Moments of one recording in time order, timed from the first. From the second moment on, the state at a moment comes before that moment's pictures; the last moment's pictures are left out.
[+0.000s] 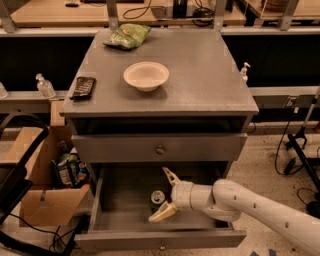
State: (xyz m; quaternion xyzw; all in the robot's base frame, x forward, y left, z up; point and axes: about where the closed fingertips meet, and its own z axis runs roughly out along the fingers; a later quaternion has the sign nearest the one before) arm 0.531 0.002 0.504 -0.53 0.63 0.27 0.49
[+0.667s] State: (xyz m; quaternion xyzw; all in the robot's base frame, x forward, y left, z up) arm 0.541 0.023 0.449 -0.56 0.61 0.30 0.47
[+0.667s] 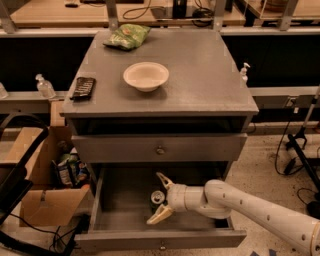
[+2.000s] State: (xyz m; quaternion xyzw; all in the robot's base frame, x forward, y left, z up) arm 0.508 0.000 0.483 -0.51 0.63 0.30 0.50
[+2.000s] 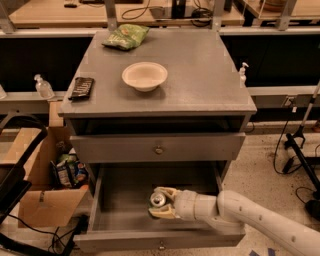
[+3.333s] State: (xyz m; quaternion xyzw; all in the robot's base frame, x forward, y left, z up) arm 0.546 -0.147 0.768 -0.42 0.68 0.35 0.49
